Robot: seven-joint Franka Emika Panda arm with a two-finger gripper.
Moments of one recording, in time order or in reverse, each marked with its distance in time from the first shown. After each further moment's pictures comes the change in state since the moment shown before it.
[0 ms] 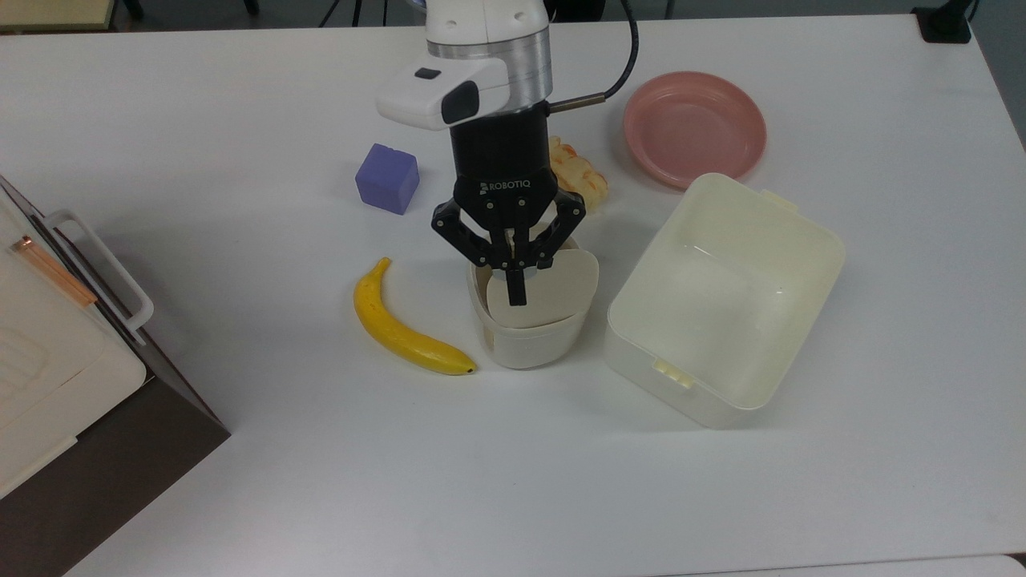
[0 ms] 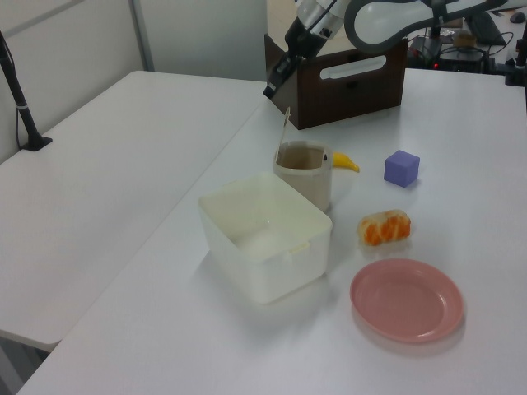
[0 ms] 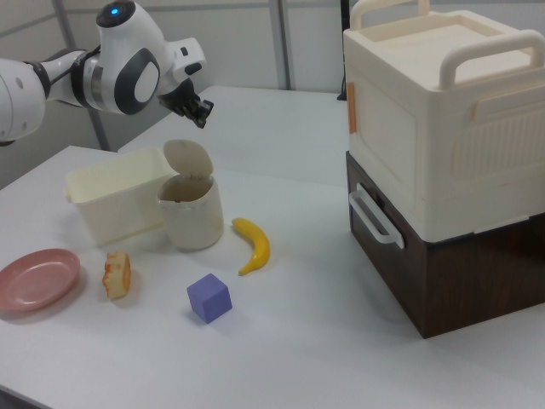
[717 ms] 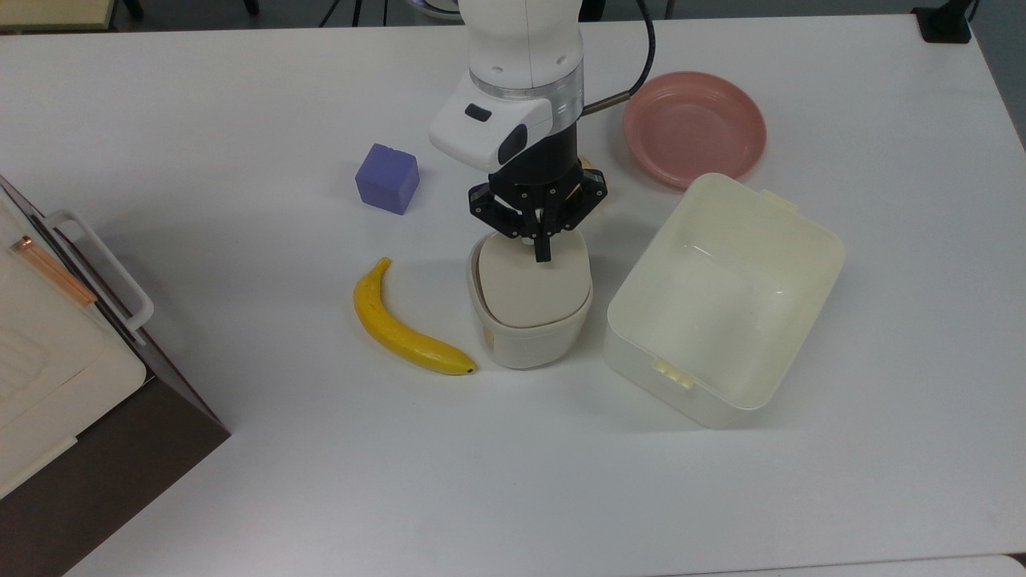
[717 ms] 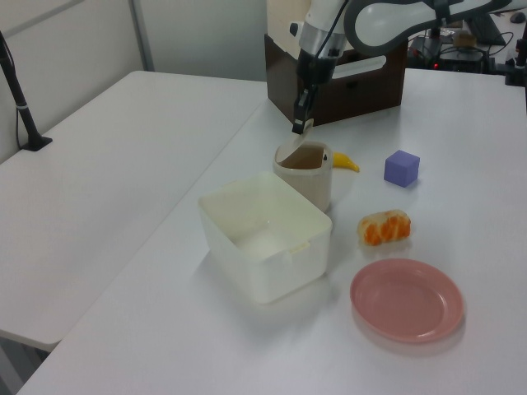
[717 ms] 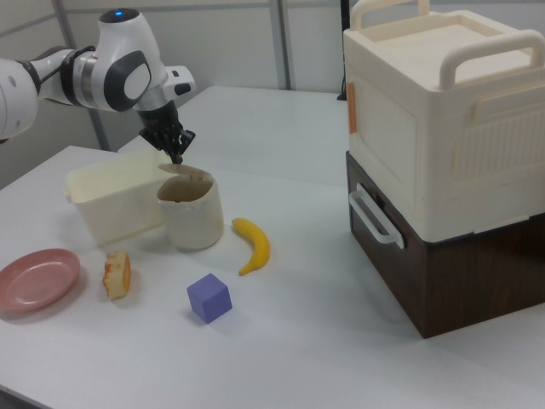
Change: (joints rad) arm 0.037 0.000 -0.001 0.009 0.000 -0.346 -0.050
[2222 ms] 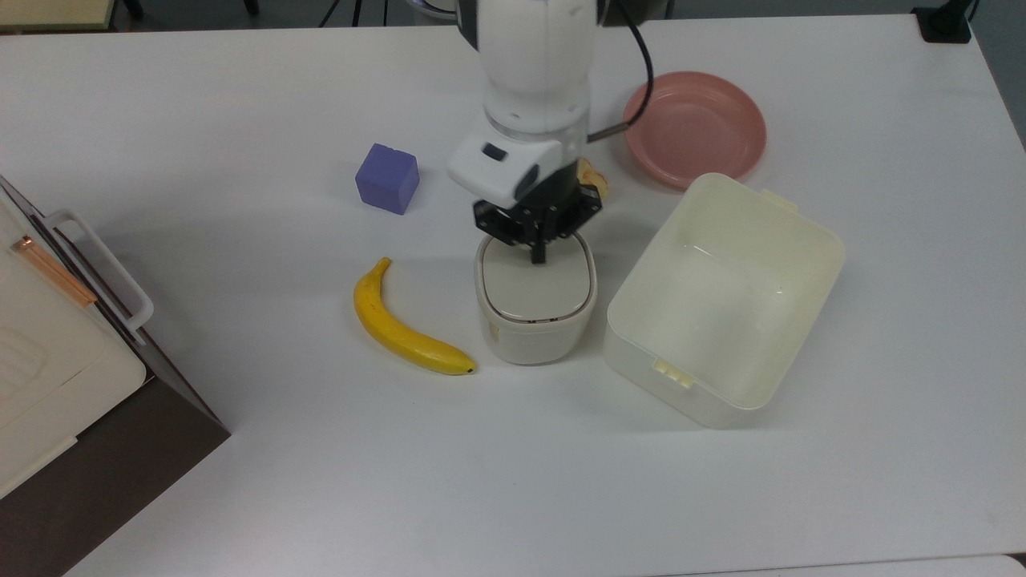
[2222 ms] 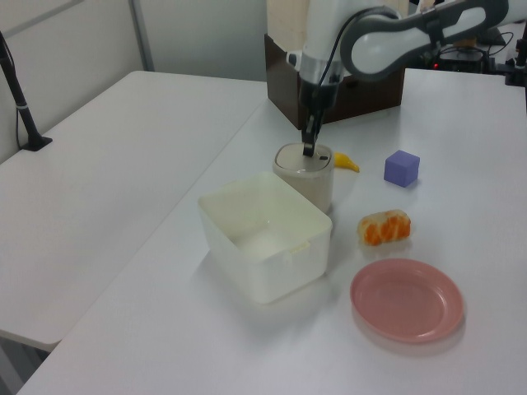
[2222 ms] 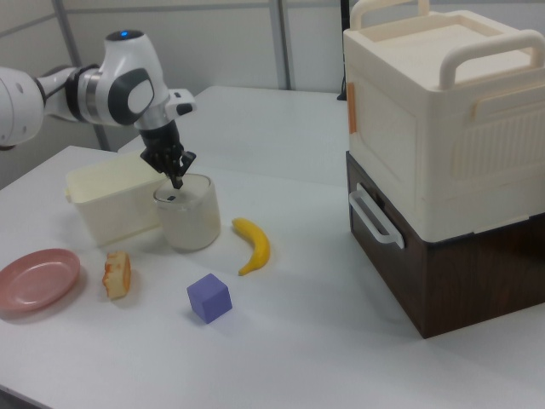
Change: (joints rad) arm 0.014 0.020 -0.011 -0.041 -0.043 -0.054 -0.004
